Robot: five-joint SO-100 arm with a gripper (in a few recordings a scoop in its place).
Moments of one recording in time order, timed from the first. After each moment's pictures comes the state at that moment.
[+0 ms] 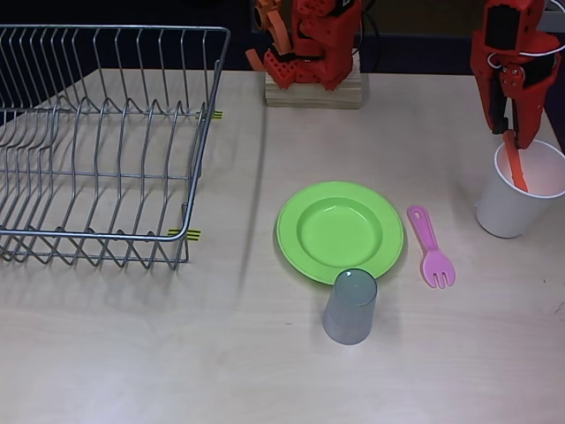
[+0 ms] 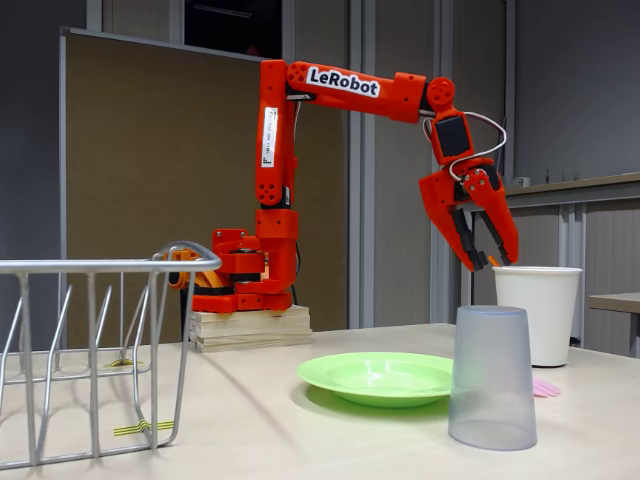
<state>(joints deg) -58.4 90.6 102.2 64.4 19.9</state>
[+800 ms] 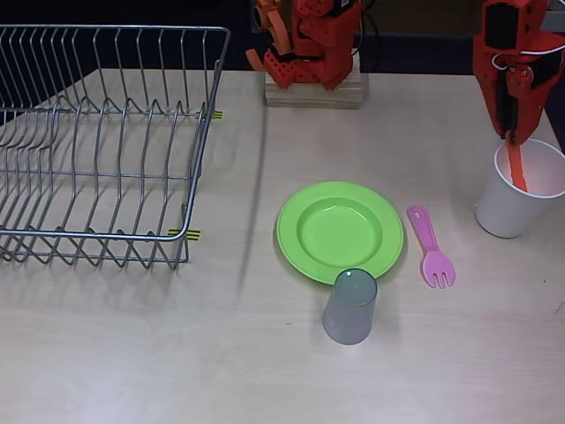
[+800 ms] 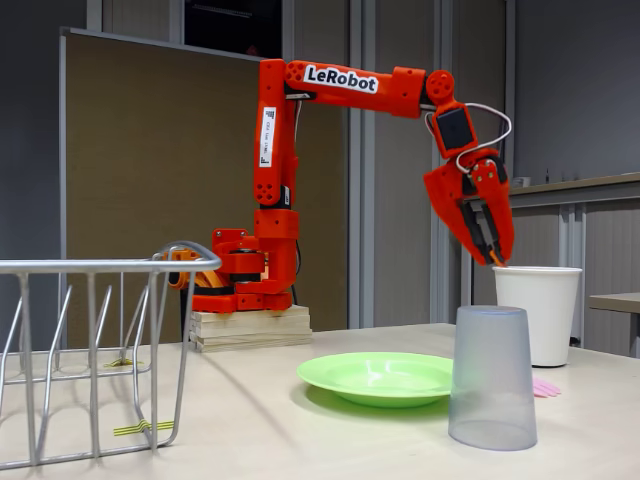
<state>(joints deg) -54.9 90.6 97.7 64.6 12.5</state>
